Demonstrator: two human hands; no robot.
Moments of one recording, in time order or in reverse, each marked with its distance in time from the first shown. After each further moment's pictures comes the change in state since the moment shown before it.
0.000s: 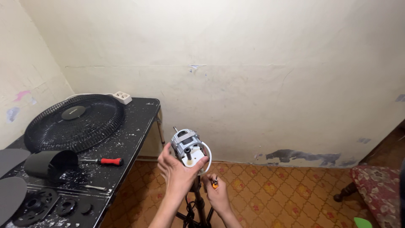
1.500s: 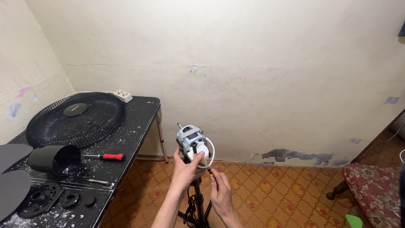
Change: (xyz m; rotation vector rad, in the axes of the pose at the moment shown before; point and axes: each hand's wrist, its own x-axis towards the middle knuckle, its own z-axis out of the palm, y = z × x) left_hand -0.010 0.024 -0.023 -0.999 -0.418 -0.614; right_hand -0.036 -0.057 0.005 -0.655 0.162 -0.436
